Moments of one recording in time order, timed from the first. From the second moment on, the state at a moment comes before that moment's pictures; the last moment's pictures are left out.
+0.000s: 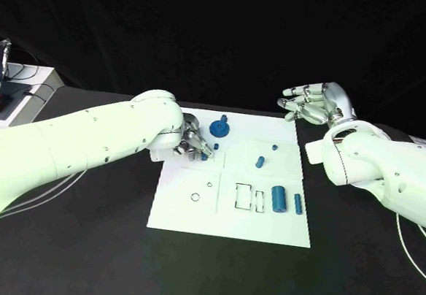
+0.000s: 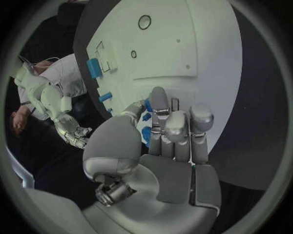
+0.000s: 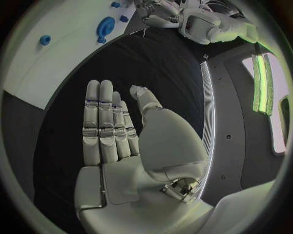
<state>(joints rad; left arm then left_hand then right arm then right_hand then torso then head) 1.24 -0.42 0.05 1.11 -1.08 0.22 -0.60 1.05 -0.01 0.18 0.03 0.50 1.27 -0.05 0.26 0.90 1.46 -0.08 0.70 0.13 1.42 -0.12 1.24 0.94 0.05 1.24 -0.14 1.14 1.21 1.29 -0.82 -0.09 1.42 -0.60 -0.71 0.16 1.27 -0.03 -0.02 -0.13 0.66 1.03 0.16 0.07 0.14 1.22 0.08 0.16 0.07 1.40 0.02 0.09 0.47 0.08 1.23 0.01 0.23 0.30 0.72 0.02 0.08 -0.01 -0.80</state>
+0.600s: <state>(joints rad) 1.24 -0.43 0.05 1.11 -1.08 0.21 -0.61 1.12 0.06 -0.19 0.11 0.48 1.27 -0.06 0.26 0.89 1.45 -0.08 0.70 0.14 1.41 -0.12 1.24 0.94 0.05 1.25 -0.14 1.13 1.22 1.29 -0.83 -0.09 1.42 -0.61 -0.70 0.16 1.27 -0.03 -0.02 -0.13 0.66 1.03 0.16 0.07 0.14 1.22 0.08 0.16 0.07 1.40 0.02 0.09 0.47 0.08 1.23 0.01 0.23 0.30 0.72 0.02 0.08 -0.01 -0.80</state>
